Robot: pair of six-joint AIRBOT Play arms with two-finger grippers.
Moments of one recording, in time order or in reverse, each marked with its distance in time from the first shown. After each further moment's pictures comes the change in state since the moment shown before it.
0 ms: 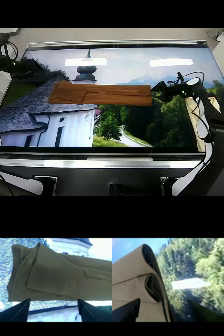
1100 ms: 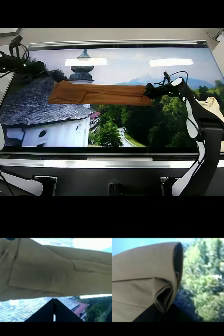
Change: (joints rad) left arm -0.089 -0.007 -0.037 -0.021 0.027 -0.024; right arm 0.130 -0.013 0.012 -0.062 -0.065 0.017
